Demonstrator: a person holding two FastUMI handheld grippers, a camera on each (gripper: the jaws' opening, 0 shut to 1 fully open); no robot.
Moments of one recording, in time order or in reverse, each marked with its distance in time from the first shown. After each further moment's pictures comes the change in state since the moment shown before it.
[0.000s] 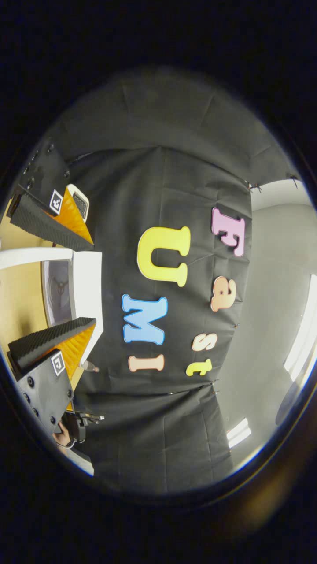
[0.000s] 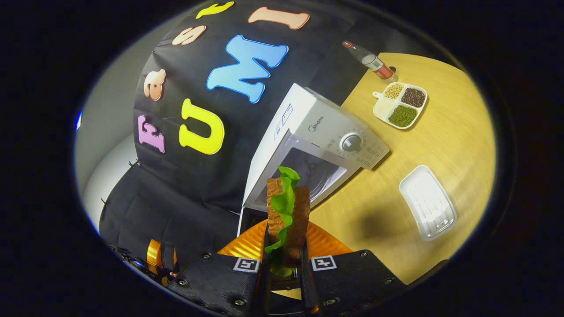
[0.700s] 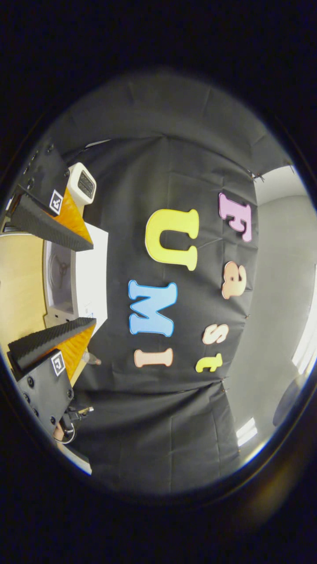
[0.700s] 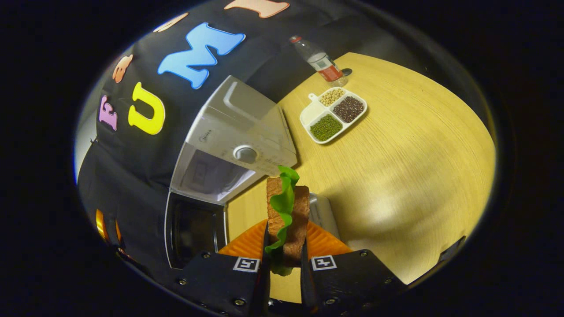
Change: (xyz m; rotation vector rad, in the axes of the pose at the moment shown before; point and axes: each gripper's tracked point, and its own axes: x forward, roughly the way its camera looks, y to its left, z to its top) left arm 0.047 -0.100 -0.025 -0.005 0.060 -0.001; right arm -0.056 -0.150 0.065 -0.138 0.127 -0.296
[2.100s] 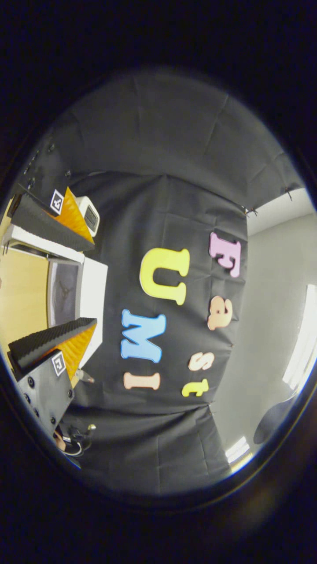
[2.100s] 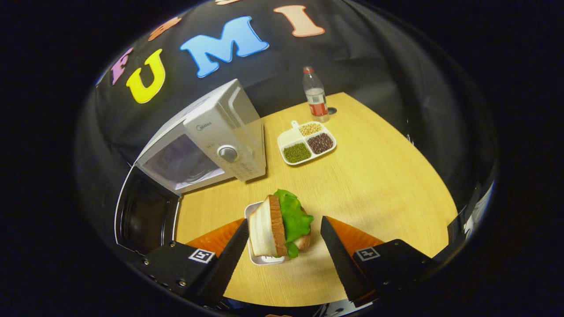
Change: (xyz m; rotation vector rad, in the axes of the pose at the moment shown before) left arm -0.069 0.026 0.013 -0.046 -0.093 0.154; right arm -0.034 -0.060 0.001 -0.262 -0.064 -0.320
